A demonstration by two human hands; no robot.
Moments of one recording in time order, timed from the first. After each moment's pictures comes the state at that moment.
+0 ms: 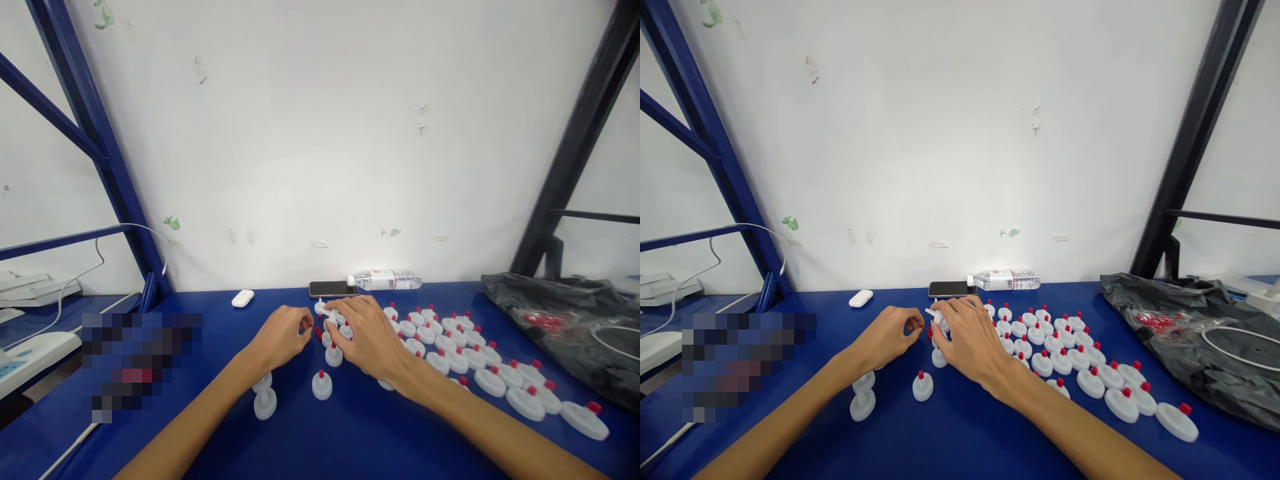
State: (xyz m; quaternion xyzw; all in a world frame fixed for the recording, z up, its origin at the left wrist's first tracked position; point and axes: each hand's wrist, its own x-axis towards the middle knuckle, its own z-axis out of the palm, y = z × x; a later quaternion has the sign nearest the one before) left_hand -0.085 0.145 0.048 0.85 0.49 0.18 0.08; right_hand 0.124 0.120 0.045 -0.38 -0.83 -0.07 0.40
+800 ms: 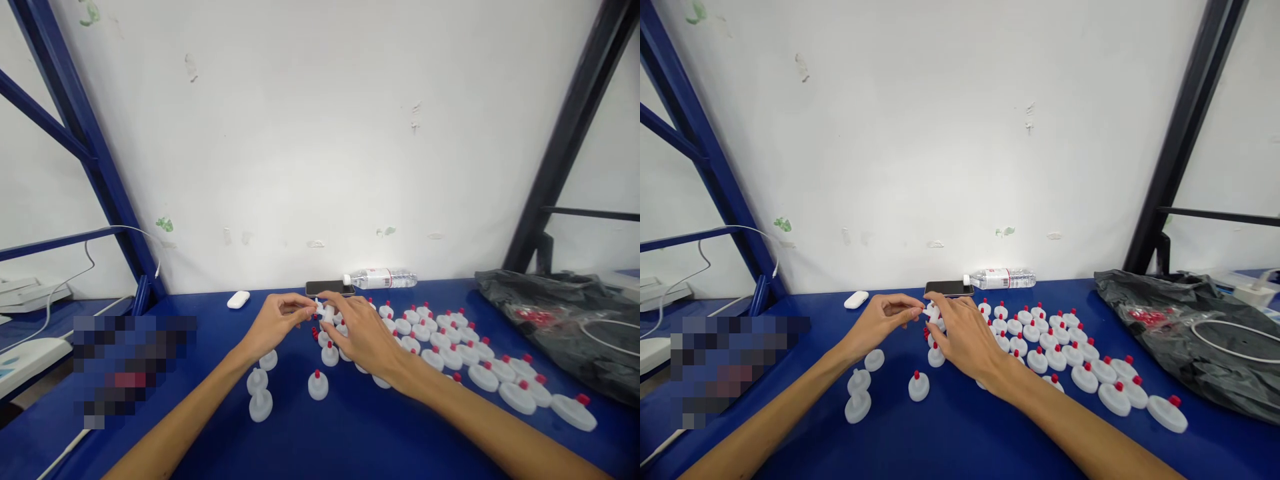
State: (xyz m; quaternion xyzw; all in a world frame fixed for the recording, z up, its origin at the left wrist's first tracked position) left_hand -0.084 0.146 0.063 0.74 0.37 0.39 0.40; right_hand 0.127 0.124 0.045 -0.38 -0.84 -0.03 0.39
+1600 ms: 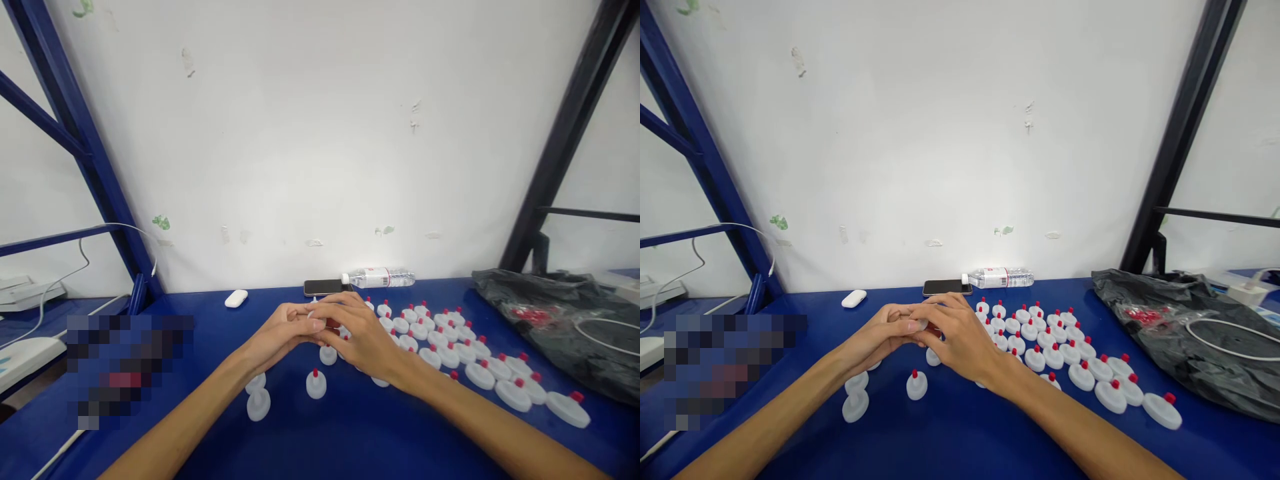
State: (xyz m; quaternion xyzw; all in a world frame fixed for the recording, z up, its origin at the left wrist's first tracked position) left_hand -0.071 0.125 0.069 0.71 0.25 0.33 0.57; right_hand 0.125 0.117 0.053 -0.24 -0.85 0.01 0.47
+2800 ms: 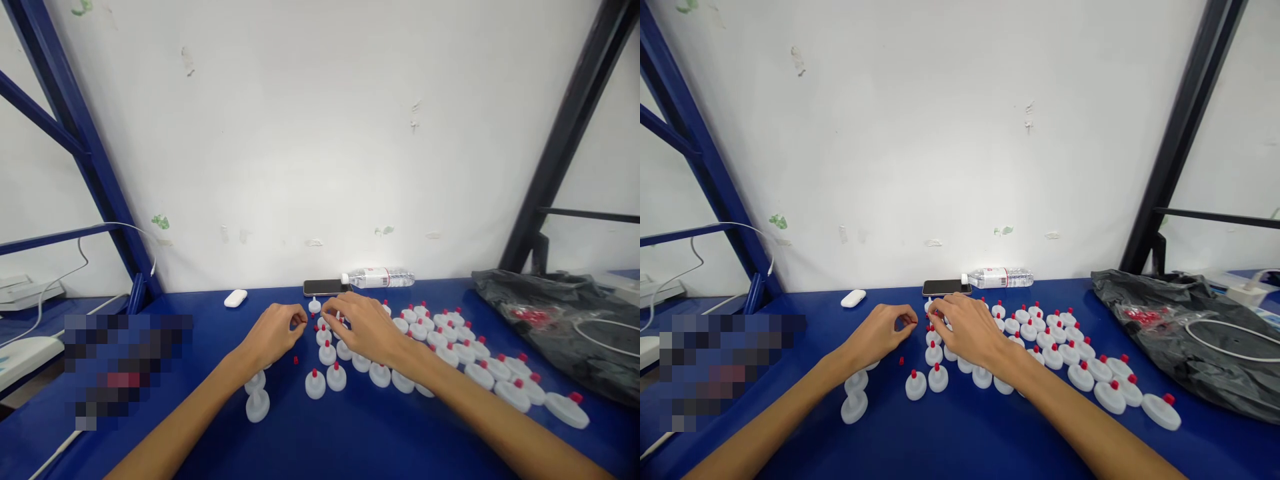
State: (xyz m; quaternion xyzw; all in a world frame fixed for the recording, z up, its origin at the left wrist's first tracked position) left_hand -0.087 0.148 0.051 0.86 0.47 0.18 0.07; right_hand 0.137 0.126 0.062 -0.40 -0.86 -0.02 0.32
